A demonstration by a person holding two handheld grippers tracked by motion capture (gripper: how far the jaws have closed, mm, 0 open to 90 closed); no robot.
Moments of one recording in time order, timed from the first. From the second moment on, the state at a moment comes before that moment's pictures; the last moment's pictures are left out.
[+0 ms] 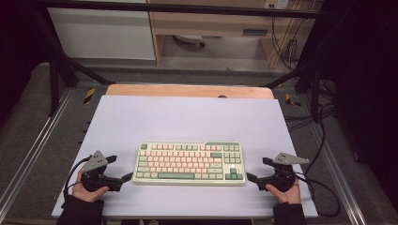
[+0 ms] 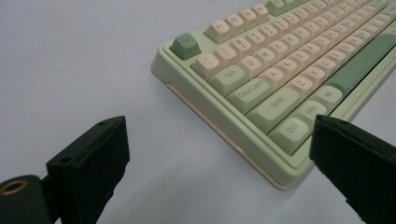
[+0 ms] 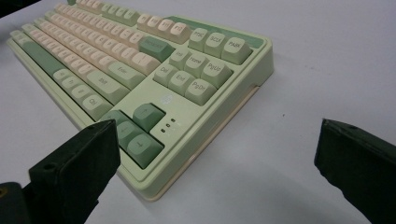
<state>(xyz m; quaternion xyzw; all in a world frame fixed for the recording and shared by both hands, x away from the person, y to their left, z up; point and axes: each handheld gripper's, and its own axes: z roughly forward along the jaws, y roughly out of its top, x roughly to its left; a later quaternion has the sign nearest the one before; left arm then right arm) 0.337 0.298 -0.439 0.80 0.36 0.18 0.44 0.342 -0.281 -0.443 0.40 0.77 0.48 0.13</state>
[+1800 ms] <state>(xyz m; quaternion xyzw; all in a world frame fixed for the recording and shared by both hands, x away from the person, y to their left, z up) 0.340 0.211 -0.405 0.80 0.36 0.17 0.46 0.342 -0.280 -0.443 0.40 0.78 0.47 0.13</state>
